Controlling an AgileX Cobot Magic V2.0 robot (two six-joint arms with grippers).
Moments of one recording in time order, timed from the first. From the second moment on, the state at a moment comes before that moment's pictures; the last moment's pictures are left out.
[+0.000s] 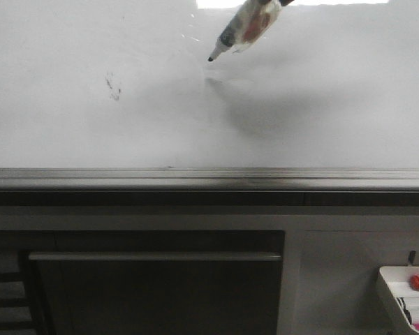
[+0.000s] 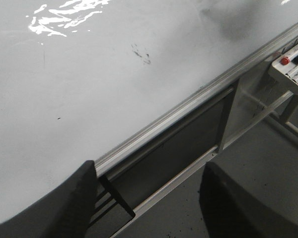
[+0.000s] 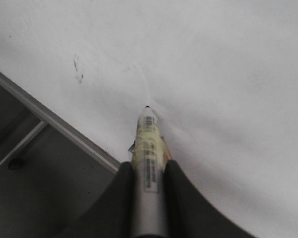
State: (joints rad) left arm -0.46 0.68 -0.74 -0.15 0.74 0.33; right arm 0.61 1.28 -1.15 0.03 0.63 0.01
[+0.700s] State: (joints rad) left arm -0.46 0.68 -0.74 -0.15 0.74 0.33; right arm 0.61 1.33 -1.17 0.00 0.62 0.01
